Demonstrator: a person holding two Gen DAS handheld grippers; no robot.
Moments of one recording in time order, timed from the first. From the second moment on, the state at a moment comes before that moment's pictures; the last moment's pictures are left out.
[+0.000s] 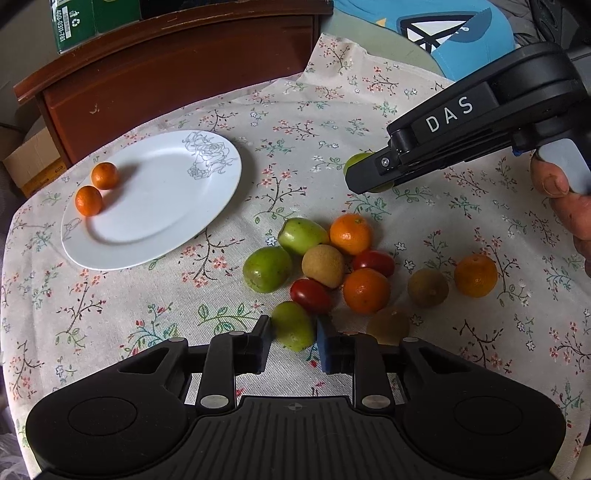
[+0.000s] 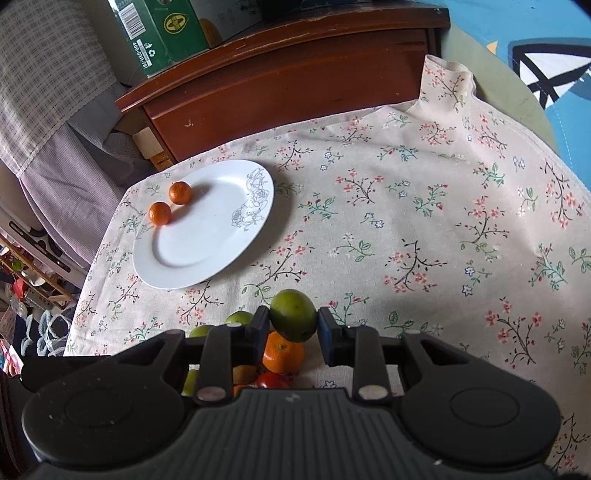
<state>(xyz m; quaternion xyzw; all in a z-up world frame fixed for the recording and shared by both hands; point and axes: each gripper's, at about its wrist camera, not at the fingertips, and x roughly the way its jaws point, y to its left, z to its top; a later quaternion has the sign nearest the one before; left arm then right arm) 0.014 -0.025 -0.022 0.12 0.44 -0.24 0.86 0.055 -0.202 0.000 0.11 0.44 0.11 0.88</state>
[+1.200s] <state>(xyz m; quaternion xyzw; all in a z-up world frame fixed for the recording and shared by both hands) 0.075 0.068 0.047 -0.05 0.41 -0.09 0.91 0.080 -0.149 0.002 0.11 0.37 0.20 0.90</state>
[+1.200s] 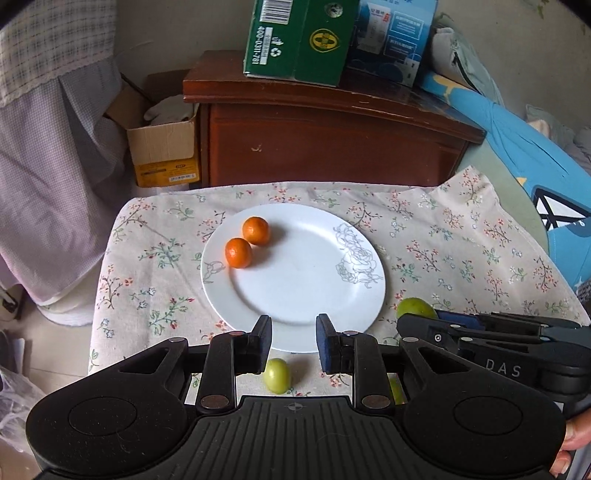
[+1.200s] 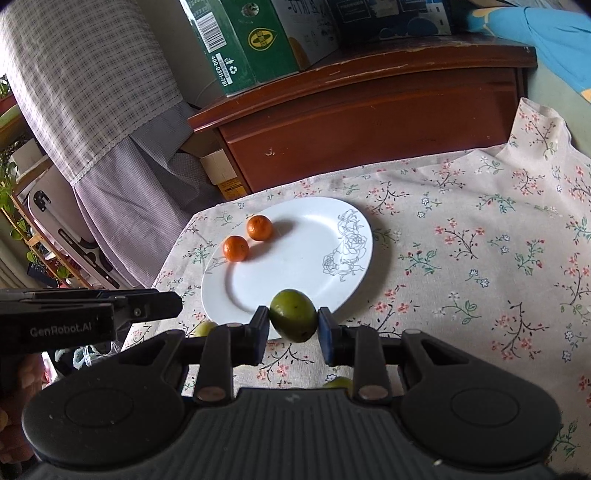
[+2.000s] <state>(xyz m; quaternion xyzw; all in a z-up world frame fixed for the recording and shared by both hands) 0.072 0.167 -0.002 -0.14 0.42 0.01 0.90 0.089 -0.131 -0.007 0.11 0.39 0.22 0.89</state>
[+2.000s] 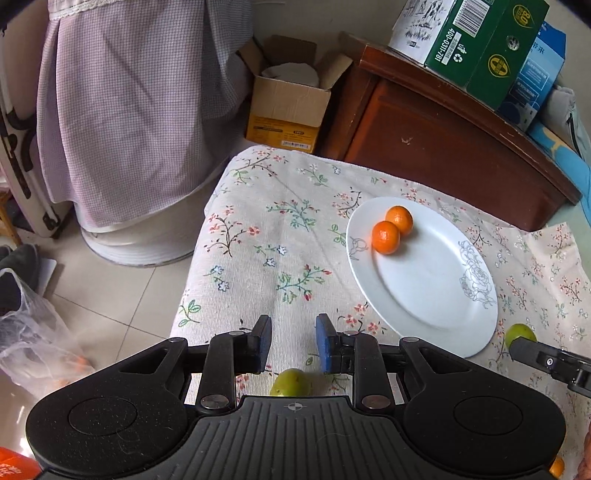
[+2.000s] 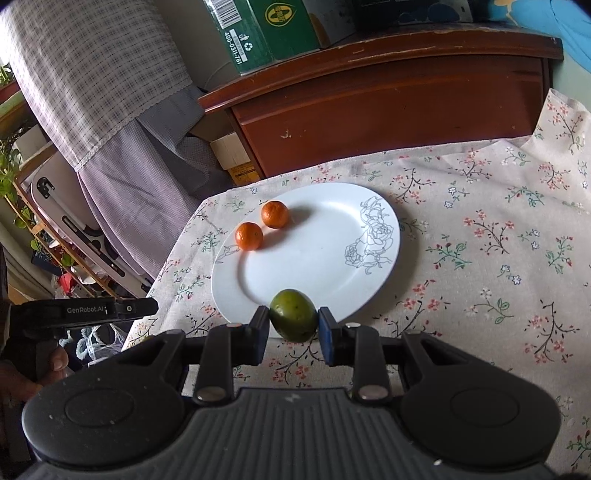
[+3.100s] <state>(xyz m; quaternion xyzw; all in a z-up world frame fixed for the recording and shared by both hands) 0.059 0.104 -0.001 -0.02 0.43 -0.03 0.90 0.098 -0.133 -0.017 0.10 0.40 0.21 0.89</state>
